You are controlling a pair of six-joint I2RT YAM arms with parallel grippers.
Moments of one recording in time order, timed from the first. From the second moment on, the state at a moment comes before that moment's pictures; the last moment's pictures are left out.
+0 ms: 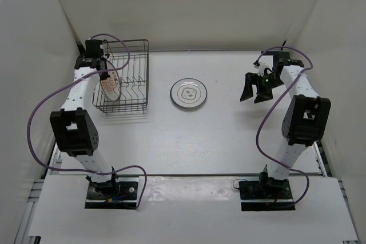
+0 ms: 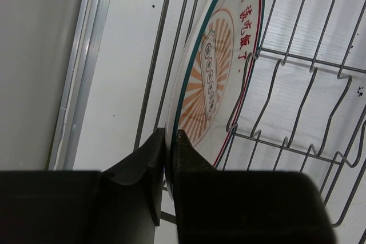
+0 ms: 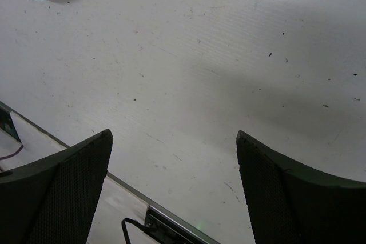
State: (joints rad) left arm 0.06 1.72 1.57 -0.68 -0.31 -0.05; right arm -0.09 1.85 1.54 -1.05 -0.56 -0.21
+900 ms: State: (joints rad) left arm 0.06 1.53 1.65 -0.54 -0.14 -0.07; right arm -0.09 1.85 1.54 -1.05 -0.57 -0.21
